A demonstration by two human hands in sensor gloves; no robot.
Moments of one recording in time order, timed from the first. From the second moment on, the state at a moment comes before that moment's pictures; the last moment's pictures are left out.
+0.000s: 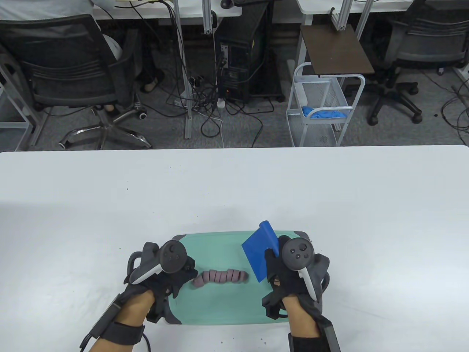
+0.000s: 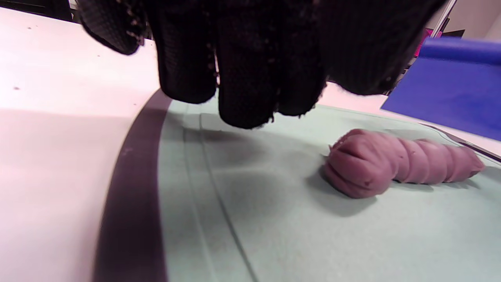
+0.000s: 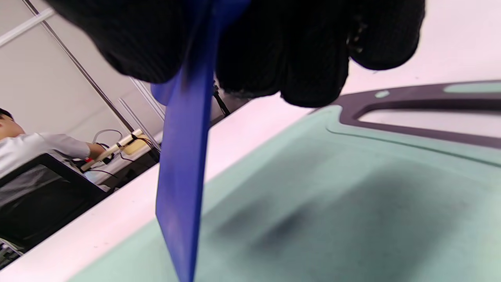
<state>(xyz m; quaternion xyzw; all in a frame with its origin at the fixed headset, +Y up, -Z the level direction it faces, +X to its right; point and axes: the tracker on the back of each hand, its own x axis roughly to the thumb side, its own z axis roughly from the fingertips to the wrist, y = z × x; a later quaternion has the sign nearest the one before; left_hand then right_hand) -0.195 -0.731 -0.296 -0.12 -0.14 0.09 0.98 0.127 -0.726 -0.277 -0.15 0.02 0.94 0.30</state>
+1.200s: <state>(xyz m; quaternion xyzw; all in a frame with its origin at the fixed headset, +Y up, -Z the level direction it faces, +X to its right) -0.198 -0.731 -0.297 -0.12 -0.13 0.08 0.98 0.139 -0.754 -0.301 -0.18 0.02 0.97 0.16</state>
